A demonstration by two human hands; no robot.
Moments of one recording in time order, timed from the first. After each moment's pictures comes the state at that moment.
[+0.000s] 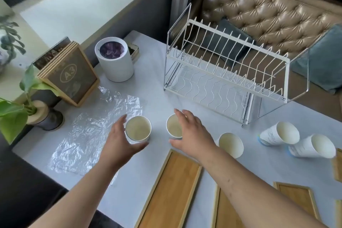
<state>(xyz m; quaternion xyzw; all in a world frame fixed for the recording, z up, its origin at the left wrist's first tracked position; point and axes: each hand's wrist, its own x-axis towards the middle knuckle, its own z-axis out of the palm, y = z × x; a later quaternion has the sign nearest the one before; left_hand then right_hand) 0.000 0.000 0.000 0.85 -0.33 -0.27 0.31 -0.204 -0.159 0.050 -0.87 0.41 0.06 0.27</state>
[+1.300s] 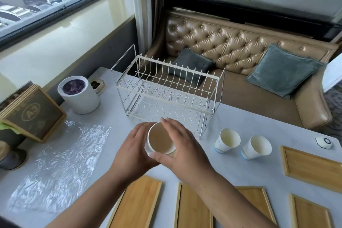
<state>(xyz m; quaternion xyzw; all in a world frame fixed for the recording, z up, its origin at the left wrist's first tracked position) -0.170 -0.098 0.129 0.67 -0.62 -0.16 0.36 -0.346 -0.162 0.167 -0.85 0.39 -0.19 0.30</state>
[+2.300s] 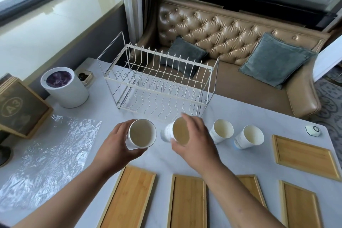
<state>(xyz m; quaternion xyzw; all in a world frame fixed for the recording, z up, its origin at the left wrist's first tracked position) -0.138 -0.095 0.088 0.74 -0.56 -0.20 0.30 -0.387 -0.191 0.122 -0.81 0.50 -0.19 0.25</state>
